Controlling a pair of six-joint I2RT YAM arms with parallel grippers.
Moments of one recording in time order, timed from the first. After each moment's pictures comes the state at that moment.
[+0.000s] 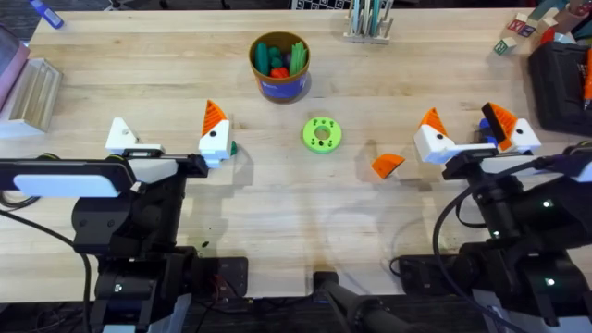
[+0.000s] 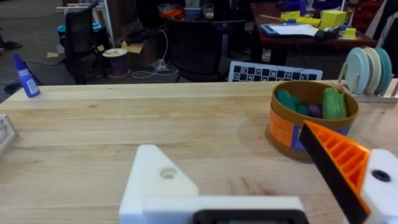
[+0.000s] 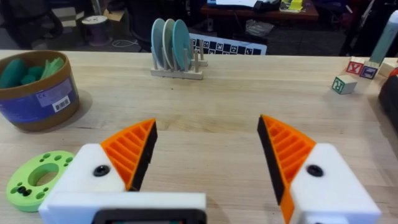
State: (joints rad) left arm -0.01 0.00 0.01 -0.02 0.00 0.00; right arm 0.00 0.00 0.01 -0.10 -0.02 0.00
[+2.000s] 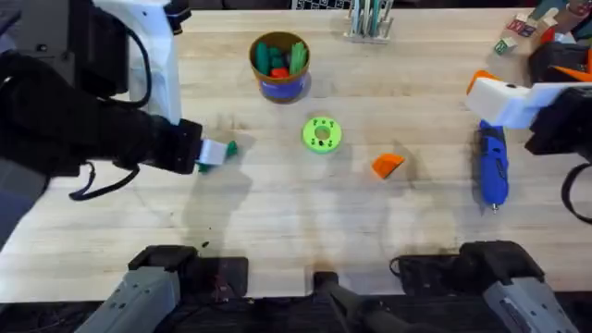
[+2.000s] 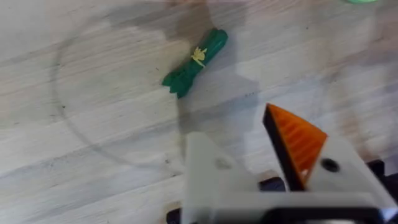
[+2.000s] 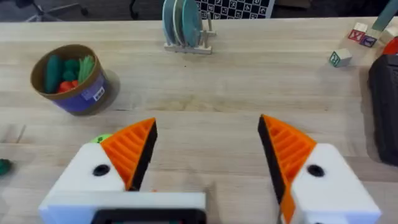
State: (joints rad) left arm -0.03 0.97 0.94 -1.18 0.19 0.19; right arm 0.00 0.50 0.83 -0.75 -0.05 0.04
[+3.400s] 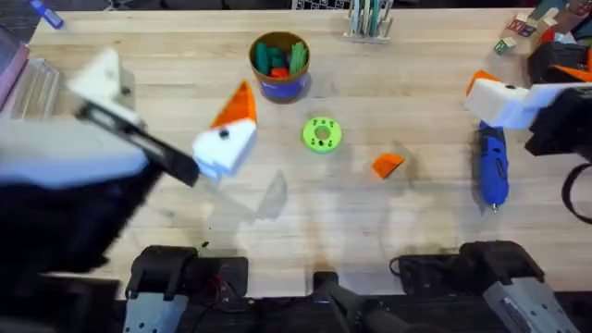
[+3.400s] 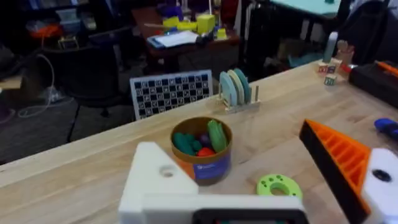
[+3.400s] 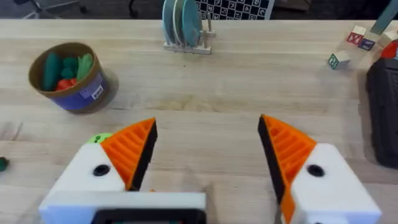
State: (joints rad) left arm -0.05 0.22 0.51 -0.30 0.43 0.06; right arm 0.00 0.50 0.83 -0.75 -0.05 0.02
